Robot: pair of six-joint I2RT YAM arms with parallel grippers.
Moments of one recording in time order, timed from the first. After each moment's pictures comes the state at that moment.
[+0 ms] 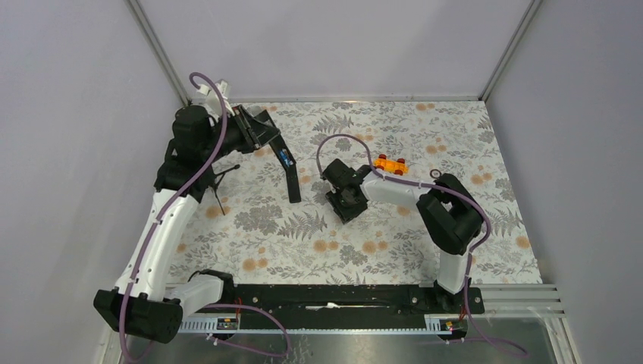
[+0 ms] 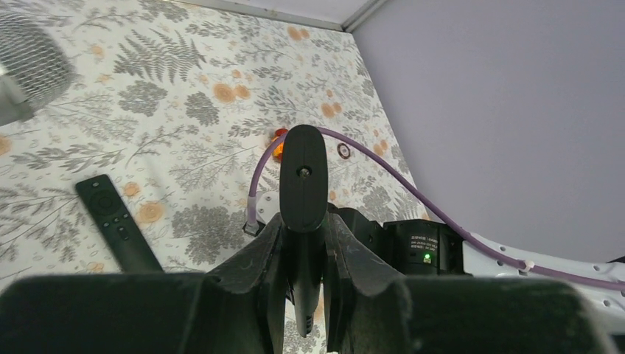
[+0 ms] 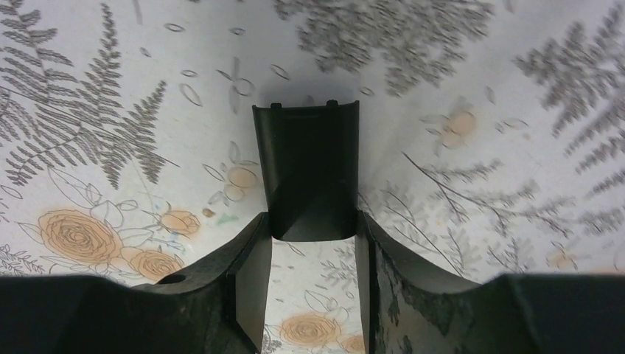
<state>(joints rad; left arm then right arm) -0.20 1.08 1.23 -0.39 0.47 -0.60 0.81 1.89 1.24 -0.65 0.05 0.19</state>
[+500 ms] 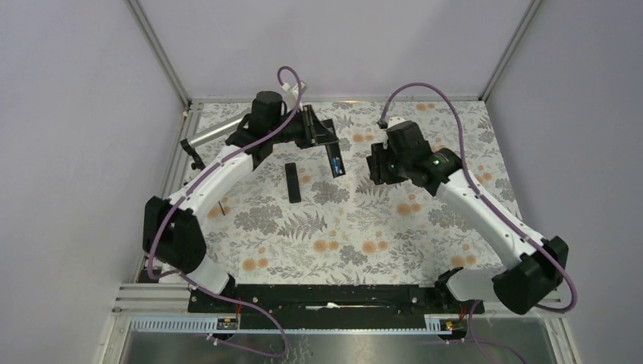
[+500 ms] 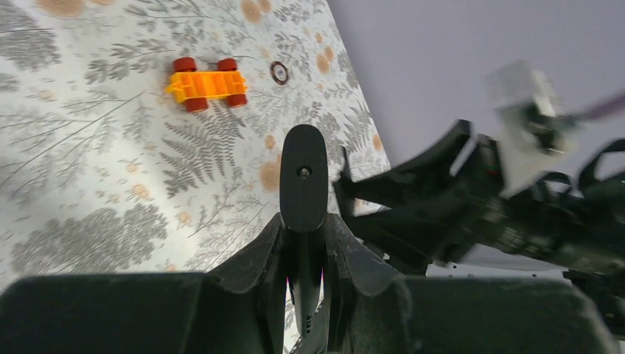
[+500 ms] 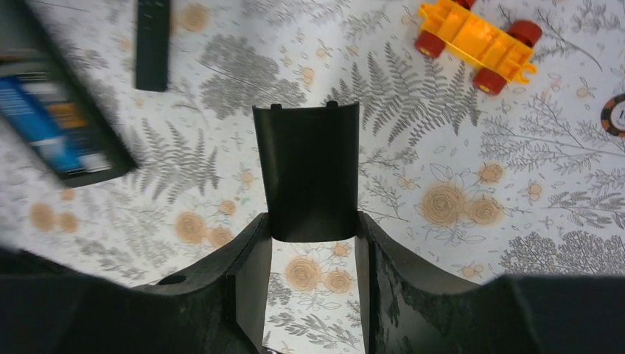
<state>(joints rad) -0.43 1.52 1.33 -0.18 0.62 -0.70 0.58 1.35 1.25 -0.77 0.08 0.31</state>
